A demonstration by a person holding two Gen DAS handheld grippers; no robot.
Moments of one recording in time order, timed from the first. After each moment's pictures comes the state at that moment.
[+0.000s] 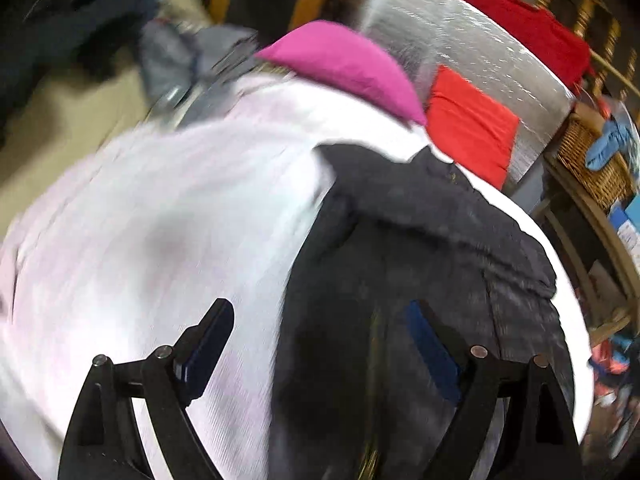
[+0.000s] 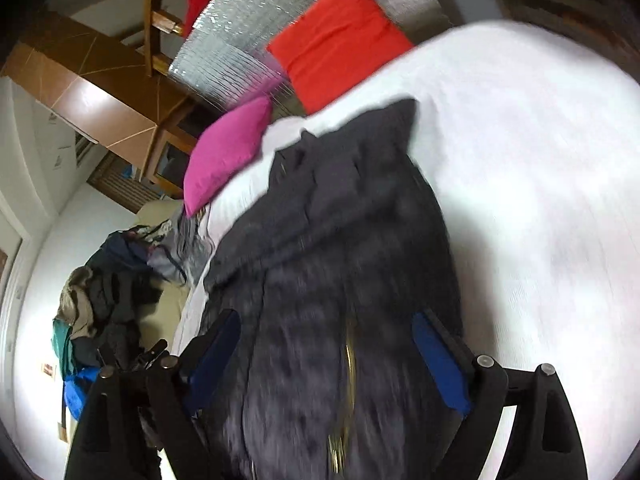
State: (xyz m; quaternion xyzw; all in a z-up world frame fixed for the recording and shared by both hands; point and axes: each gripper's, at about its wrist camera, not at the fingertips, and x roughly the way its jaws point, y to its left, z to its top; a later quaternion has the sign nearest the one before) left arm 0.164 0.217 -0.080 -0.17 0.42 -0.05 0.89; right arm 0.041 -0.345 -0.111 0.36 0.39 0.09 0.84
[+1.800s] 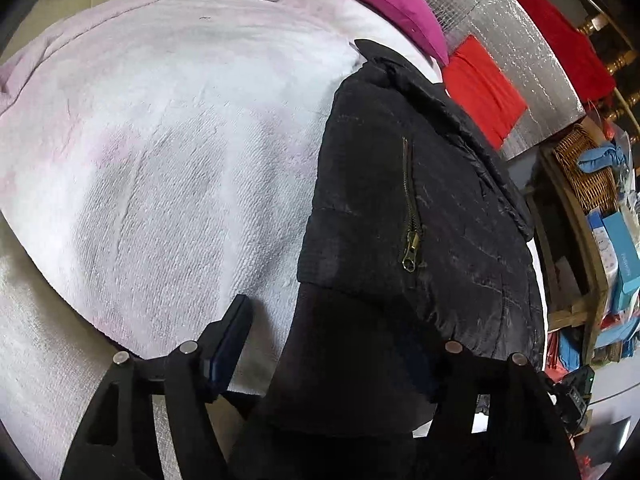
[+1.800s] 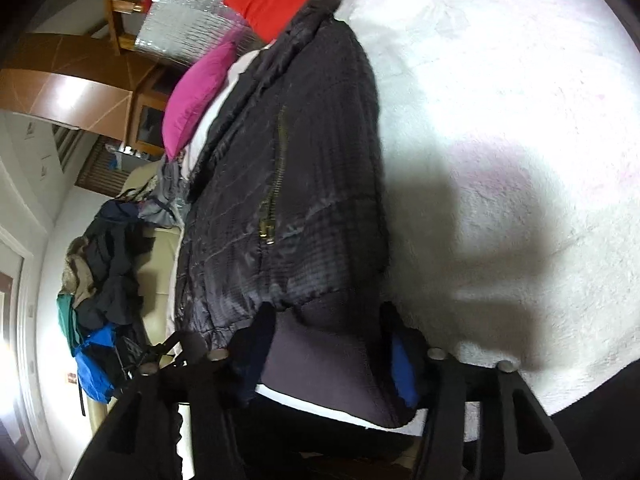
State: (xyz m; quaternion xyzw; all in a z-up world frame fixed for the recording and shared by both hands) left arm 0.056 0.229 -0.156 -0.27 0.50 -0.08 0.82; right arm -0.060 -0.305 -0.192 0.40 0.46 0.10 0.79
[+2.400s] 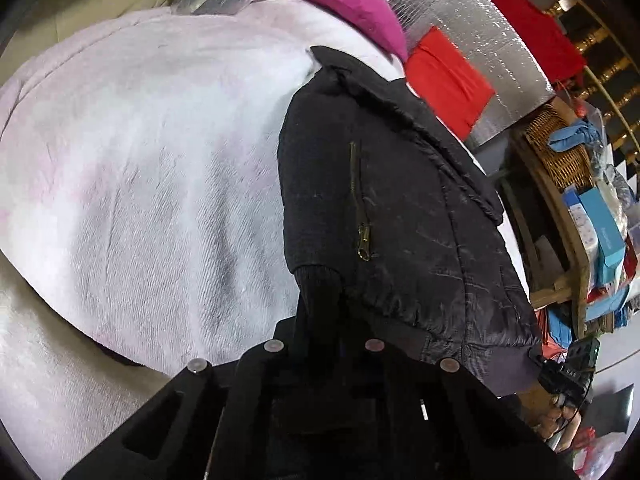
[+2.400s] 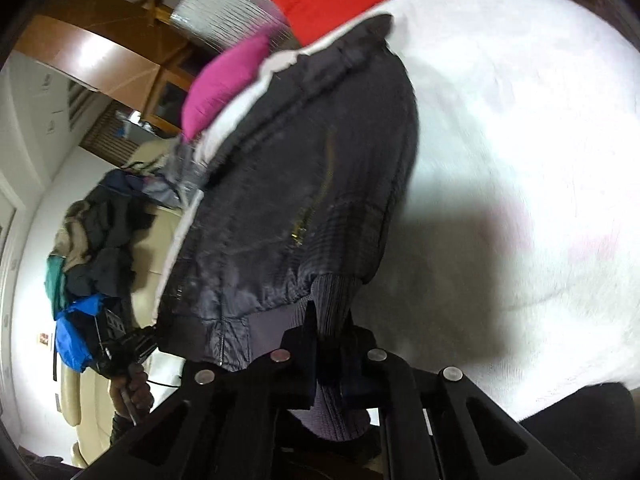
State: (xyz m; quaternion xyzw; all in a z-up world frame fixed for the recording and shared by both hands) left arm 0.055 0.220 -0.123 -0.25 0.49 -0.13 0.82; right arm -0.061 -0.299 -0.144 0.33 0.45 0.11 0.82
